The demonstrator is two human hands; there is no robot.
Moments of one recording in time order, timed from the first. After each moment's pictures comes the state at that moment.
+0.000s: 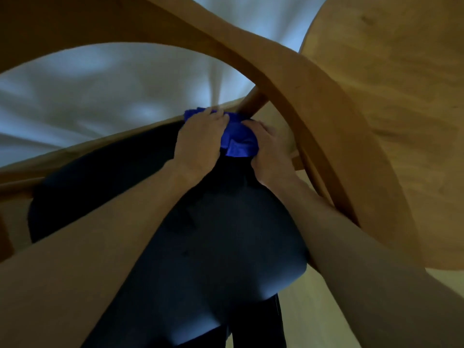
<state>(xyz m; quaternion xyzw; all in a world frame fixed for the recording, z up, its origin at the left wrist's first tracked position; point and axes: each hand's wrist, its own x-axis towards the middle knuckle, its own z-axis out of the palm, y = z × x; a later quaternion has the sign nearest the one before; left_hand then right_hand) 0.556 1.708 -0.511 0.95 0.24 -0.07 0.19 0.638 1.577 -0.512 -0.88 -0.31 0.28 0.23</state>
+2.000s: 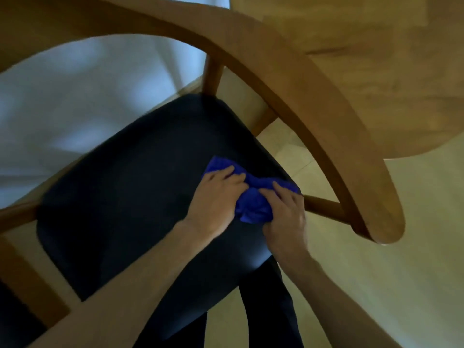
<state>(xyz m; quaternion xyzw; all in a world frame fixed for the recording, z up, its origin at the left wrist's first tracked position) 0.443 1.594 -0.493 0.95 -0.05 -0.24 0.22 0.448 1.420 -0.492 -0.95 -0.09 0.25 0.14</state>
